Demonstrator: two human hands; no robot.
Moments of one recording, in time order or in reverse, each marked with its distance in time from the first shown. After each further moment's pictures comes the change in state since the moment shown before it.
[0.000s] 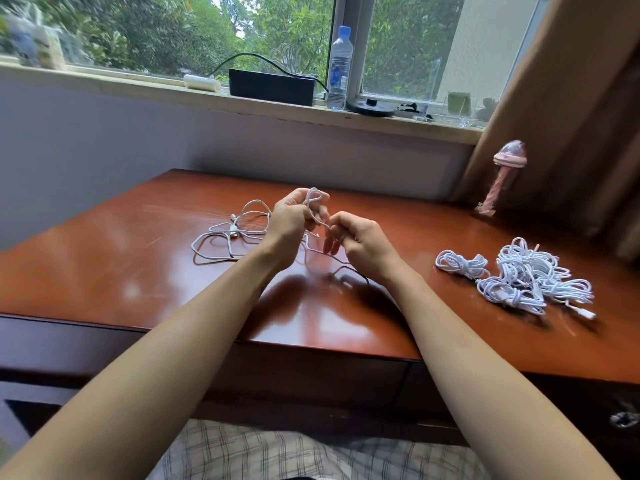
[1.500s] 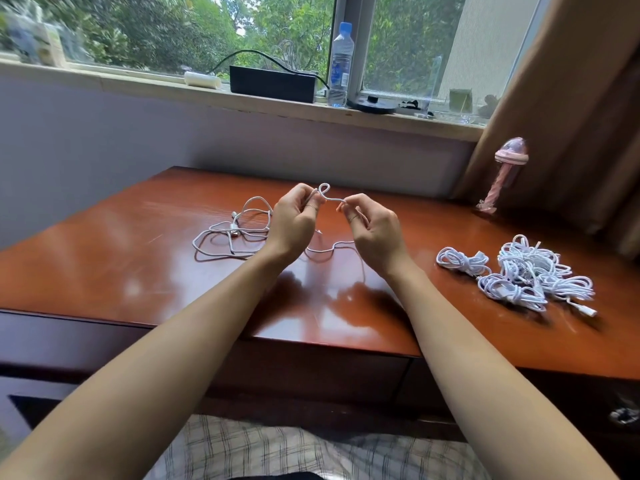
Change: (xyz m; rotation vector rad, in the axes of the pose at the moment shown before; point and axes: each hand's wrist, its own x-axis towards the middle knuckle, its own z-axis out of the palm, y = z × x) left_hand -0.003 -0.011 -0.004 0.511 0.109 0.327; right_hand 0.002 0.004 -0.007 -0.170 0.306 -0.023
